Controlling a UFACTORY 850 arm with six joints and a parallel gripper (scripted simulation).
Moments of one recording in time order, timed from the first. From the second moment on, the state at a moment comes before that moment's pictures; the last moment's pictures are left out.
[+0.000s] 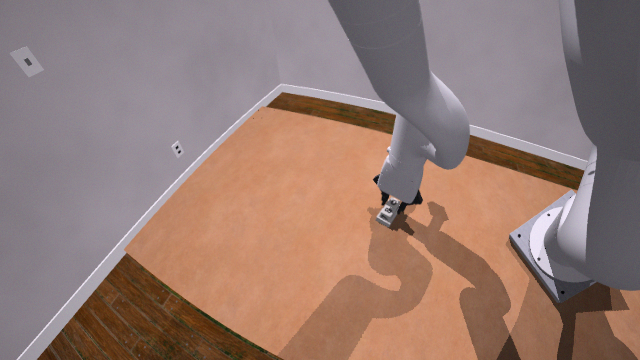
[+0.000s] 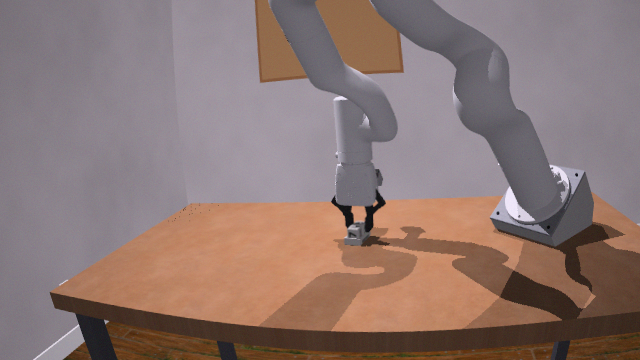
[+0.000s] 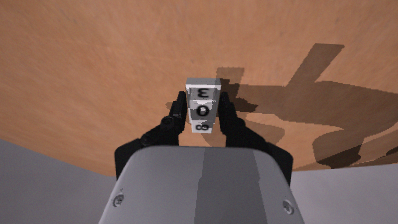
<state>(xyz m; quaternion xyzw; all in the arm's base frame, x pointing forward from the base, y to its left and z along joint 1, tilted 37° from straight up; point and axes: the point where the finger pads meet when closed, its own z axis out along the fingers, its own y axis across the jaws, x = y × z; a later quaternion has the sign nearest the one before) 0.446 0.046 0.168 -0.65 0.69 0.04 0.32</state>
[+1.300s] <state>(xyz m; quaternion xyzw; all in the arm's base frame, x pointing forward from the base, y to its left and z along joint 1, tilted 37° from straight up) 0.446 0.046 0.168 -0.65 0.69 0.04 0.32</state>
